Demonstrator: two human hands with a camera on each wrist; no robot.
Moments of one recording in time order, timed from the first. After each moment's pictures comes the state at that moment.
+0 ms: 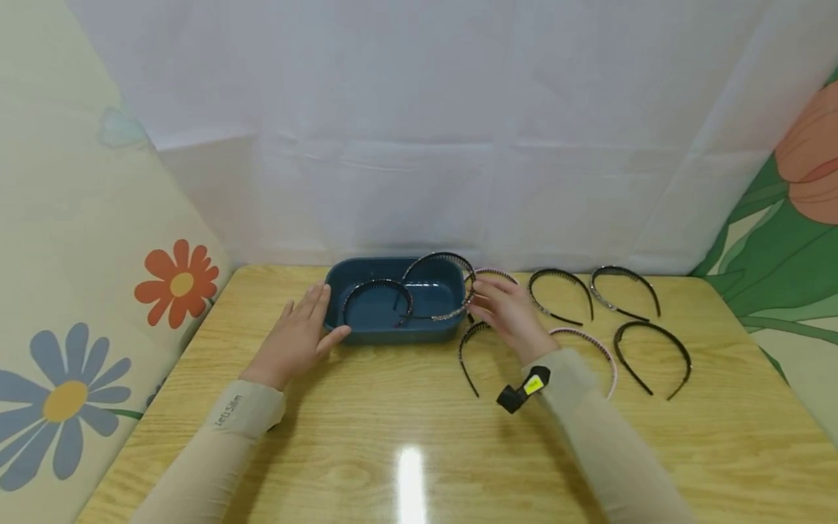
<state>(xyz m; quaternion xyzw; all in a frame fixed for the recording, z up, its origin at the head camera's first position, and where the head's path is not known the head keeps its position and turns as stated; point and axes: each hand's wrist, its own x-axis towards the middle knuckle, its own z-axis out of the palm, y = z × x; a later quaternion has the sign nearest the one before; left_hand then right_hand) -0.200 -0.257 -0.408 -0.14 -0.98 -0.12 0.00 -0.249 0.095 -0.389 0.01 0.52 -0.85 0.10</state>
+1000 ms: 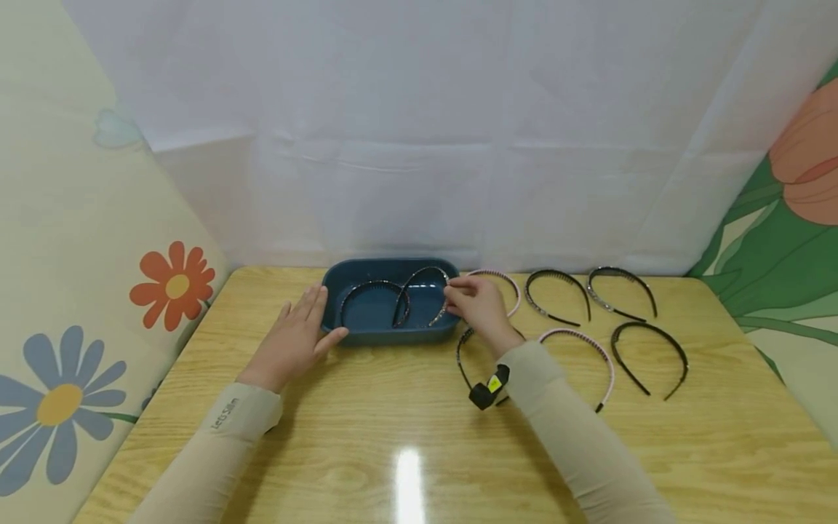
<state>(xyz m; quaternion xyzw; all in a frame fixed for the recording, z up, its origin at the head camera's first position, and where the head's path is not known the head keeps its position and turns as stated) -0.200 -0.256 -0.409 -0.14 -0.98 -0.12 0.01 -0.266 0.060 -0.402 -0.04 0.73 -0.69 0.03</state>
